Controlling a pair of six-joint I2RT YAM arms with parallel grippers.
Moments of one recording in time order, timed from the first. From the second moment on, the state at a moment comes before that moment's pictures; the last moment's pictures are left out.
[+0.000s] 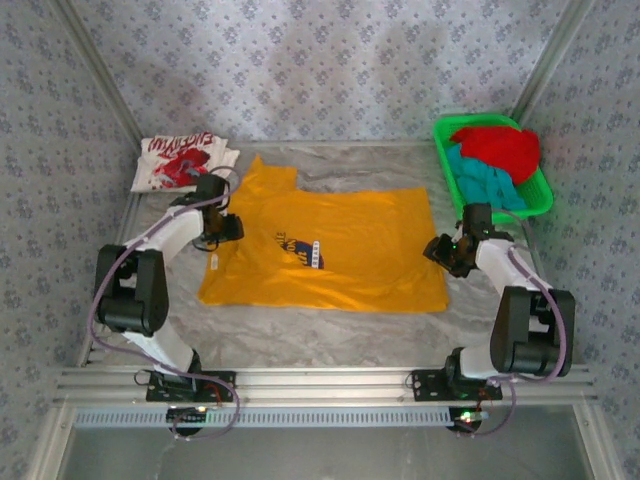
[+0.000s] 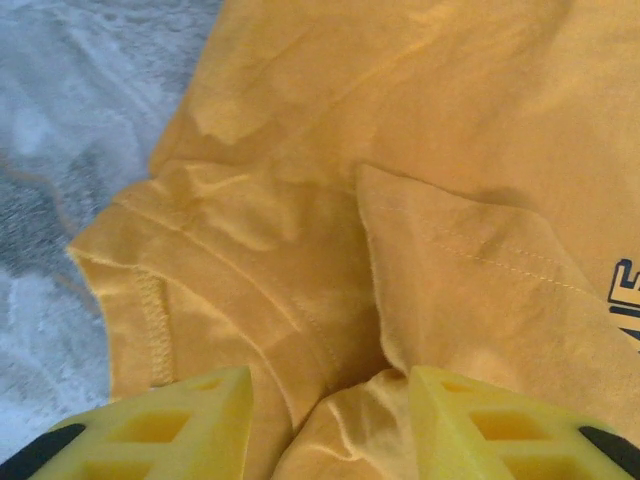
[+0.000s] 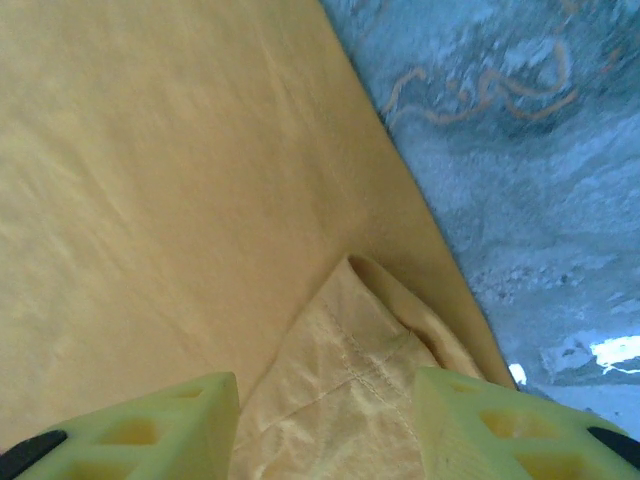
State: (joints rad) left arm -0.18 1.65 1.11 -0.62 -0.02 -0.35; right arm -0.10 1.41 0.80 -0.59 -0.26 0.46
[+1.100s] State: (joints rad) left arm -0.21 1.58 0.81 -0.44 -0.10 -0.50; right arm -0.19 1.44 0.76 -0.55 -0.24 0.53
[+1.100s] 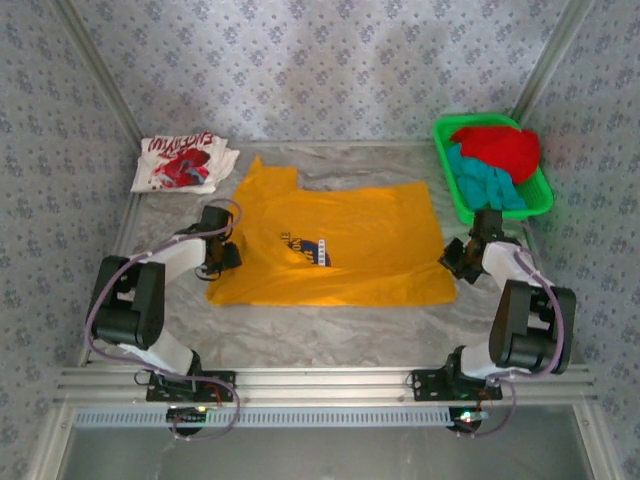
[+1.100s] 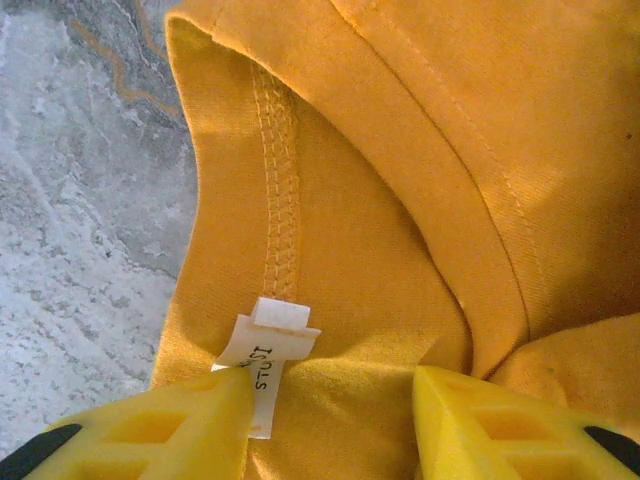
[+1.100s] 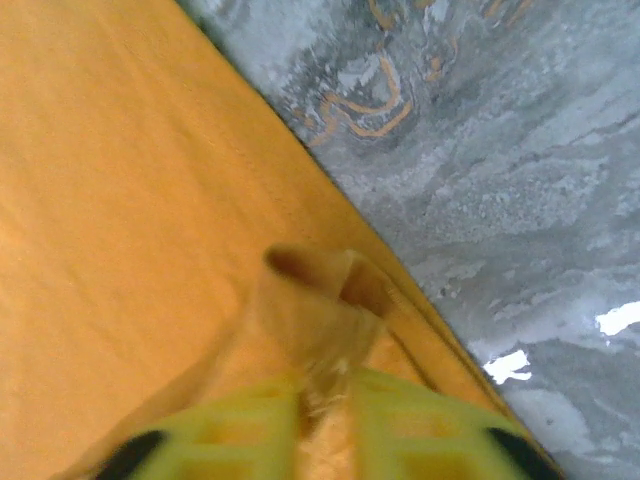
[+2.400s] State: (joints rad) left arm -0.78 2.00 1.51 -0.67 0.31 0.30; right arm -0.05 1.34 0.78 -0.45 -0.19 0.51
